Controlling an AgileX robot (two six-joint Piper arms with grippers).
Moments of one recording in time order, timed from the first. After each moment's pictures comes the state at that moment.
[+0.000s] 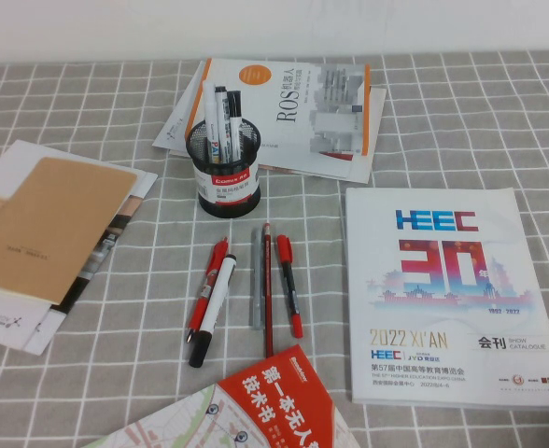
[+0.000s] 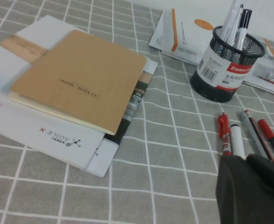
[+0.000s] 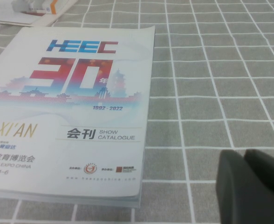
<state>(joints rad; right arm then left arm) 0.05 -0.02 0.03 0.04 0.41 0.03 -0.32 0.10 -0.22 0.23 0.54 -0.49</state>
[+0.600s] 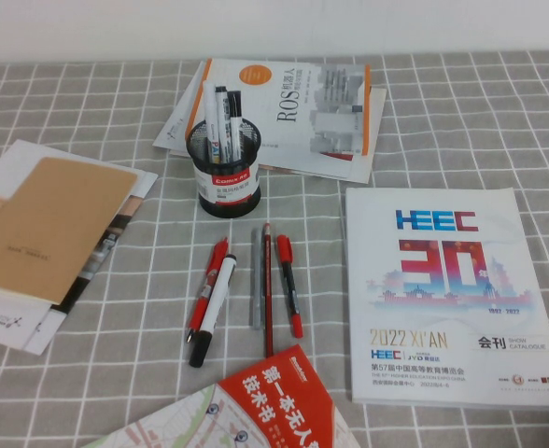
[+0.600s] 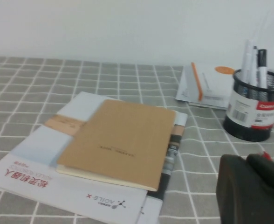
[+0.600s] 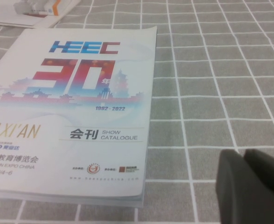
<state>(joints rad) 0.05 -0.02 0.03 0.05 0.41 0.03 -0.09 -0.01 -0.14 -0.03 0.37 0.00</state>
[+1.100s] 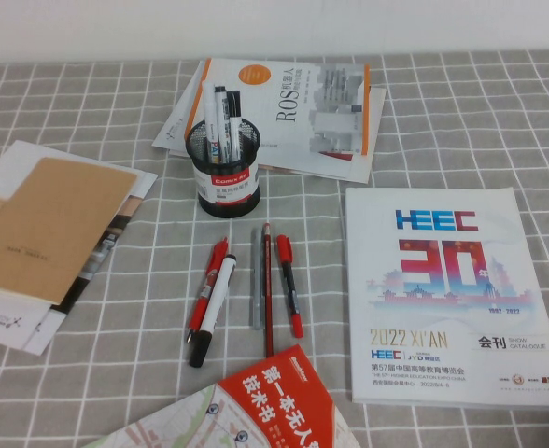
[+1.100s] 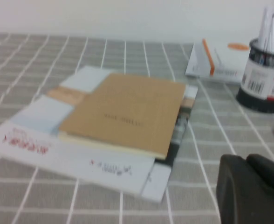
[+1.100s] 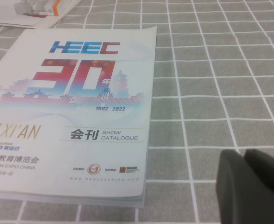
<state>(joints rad) 0.05 -0.02 0.03 0.06 0.41 0.03 -0.07 -0.01 0.02 -0.05 0.25 0.03</state>
